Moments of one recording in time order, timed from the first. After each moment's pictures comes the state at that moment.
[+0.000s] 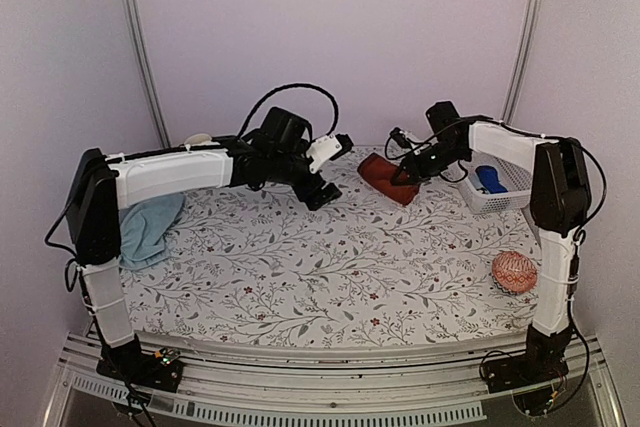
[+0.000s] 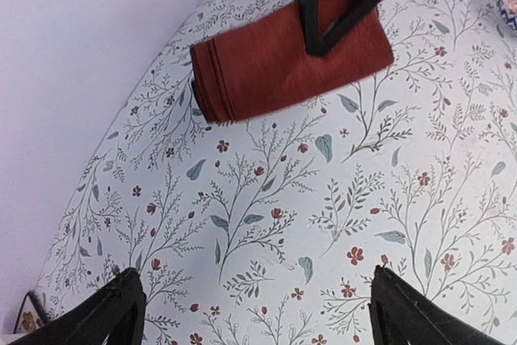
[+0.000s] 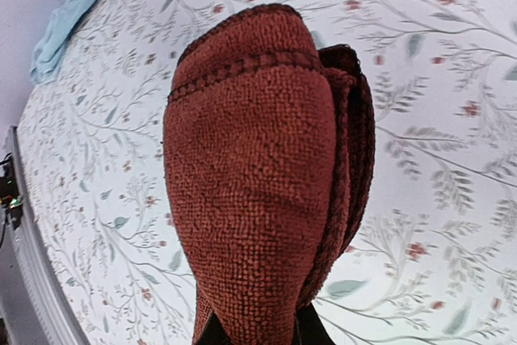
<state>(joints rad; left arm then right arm) -0.78 1.90 1.57 -0.29 0.01 0.41 0.33 2.11 1.78 -0.72 -0.58 -0.14</state>
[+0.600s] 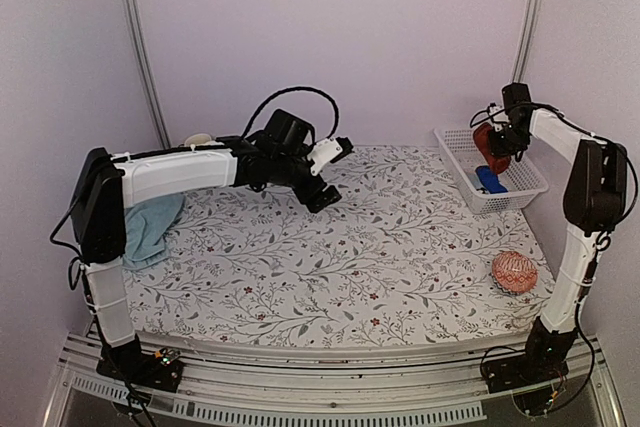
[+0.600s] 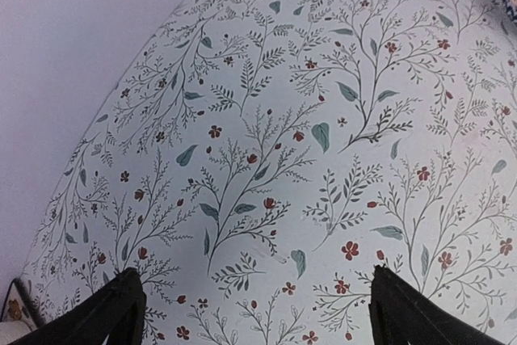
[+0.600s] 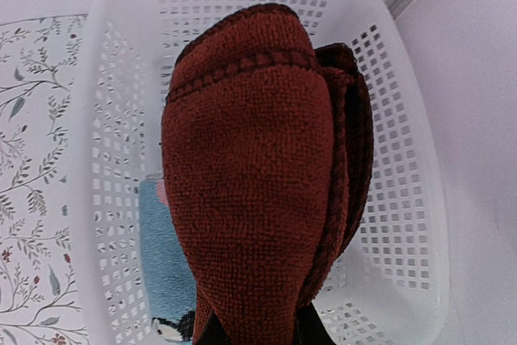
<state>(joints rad) -0.77 1.94 1.59 -0.34 0.00 0.37 -0.02 1.98 1.78 -0.68 0.12 -0.16</state>
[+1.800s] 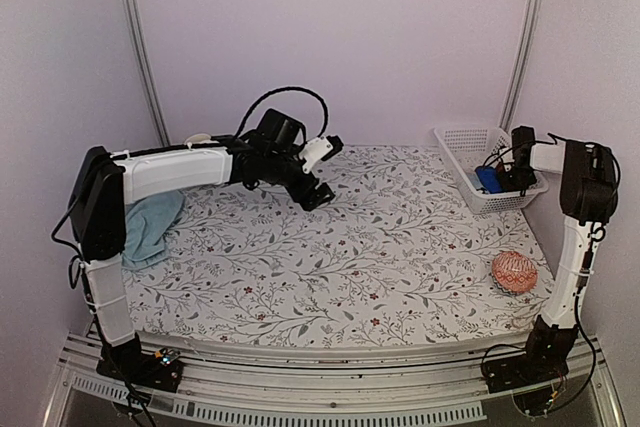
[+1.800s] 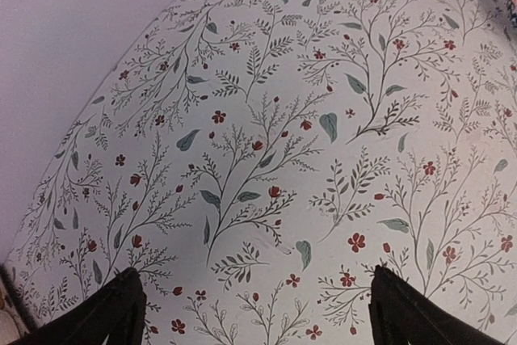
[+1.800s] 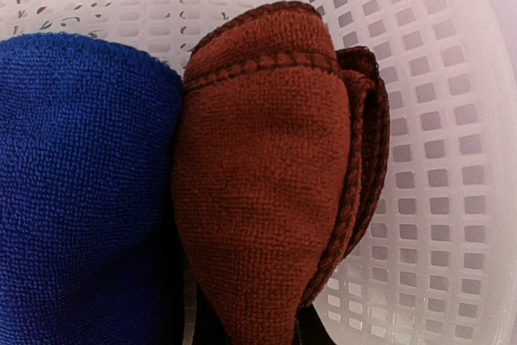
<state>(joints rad) -0.72 1.94 1.57 -0.34 0.06 0.34 -0.17 2.15 1.57 -0.37 0.25 -0.36</state>
